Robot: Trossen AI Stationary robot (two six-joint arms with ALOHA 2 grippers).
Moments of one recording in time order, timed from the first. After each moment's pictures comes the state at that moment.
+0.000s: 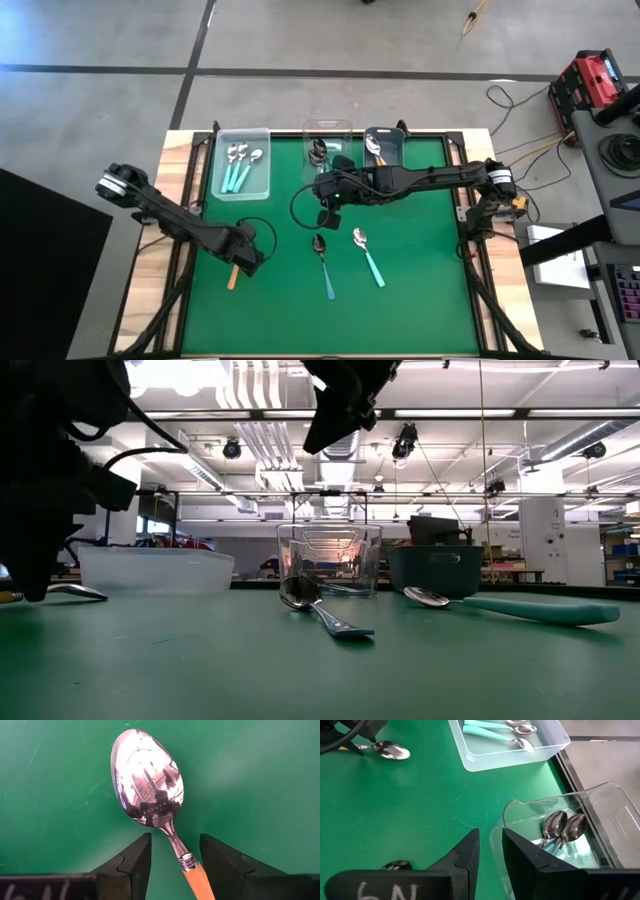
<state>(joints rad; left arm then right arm) -0.44 1.45 0.70 -0.85 -0.12 -1.32 0.00 1.79 1.61 -0.64 0.32 0.05</state>
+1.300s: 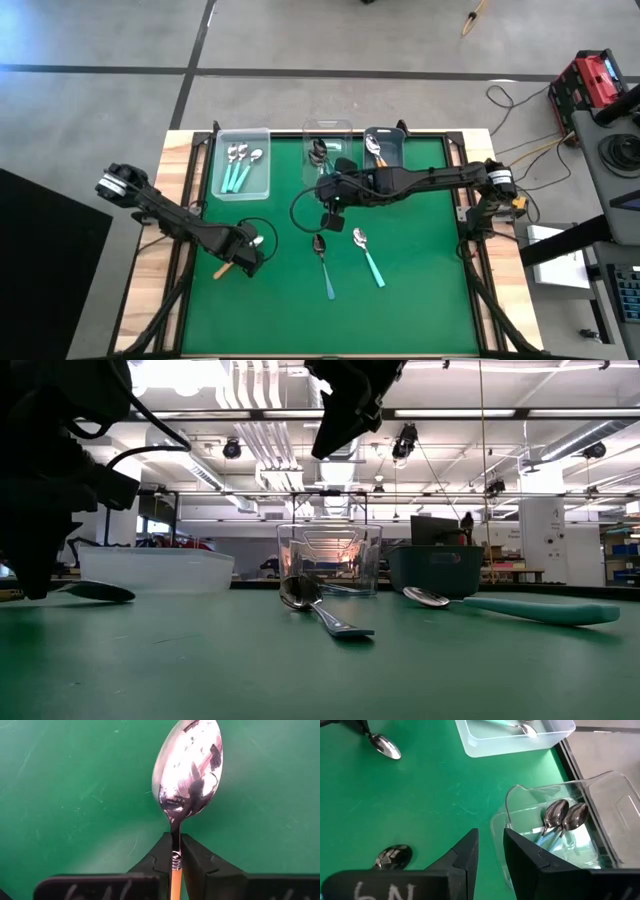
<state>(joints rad) -0.44 1.45 0.70 -0.83 -0.12 -1.30 0.01 1.79 1.61 -0.70 0.31 0.06</state>
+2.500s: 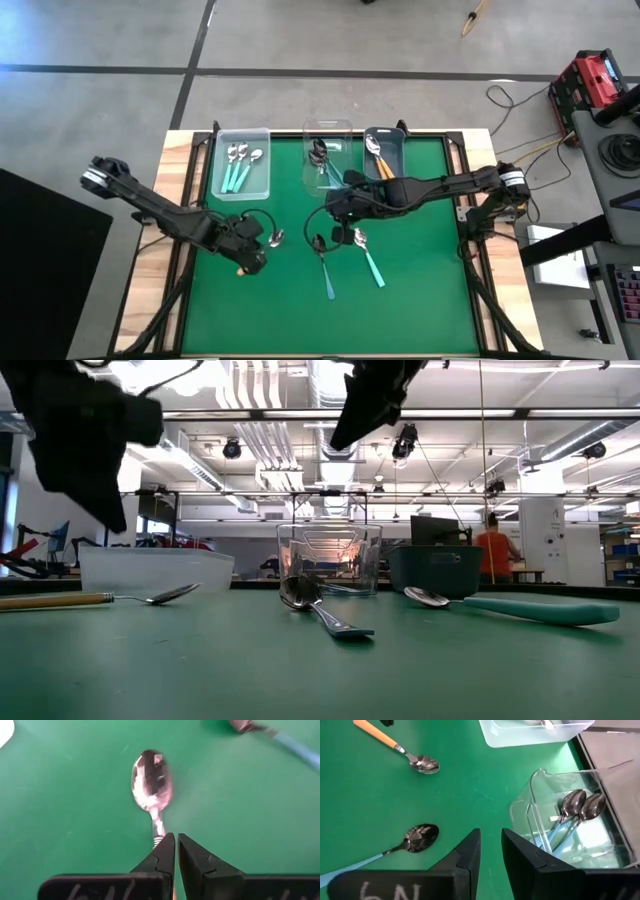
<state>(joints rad) -0.44 1.24 0.71 -0.66 -0.32 -1.08 0.09 1.70 1.50 -0.70 0.32 0.12</state>
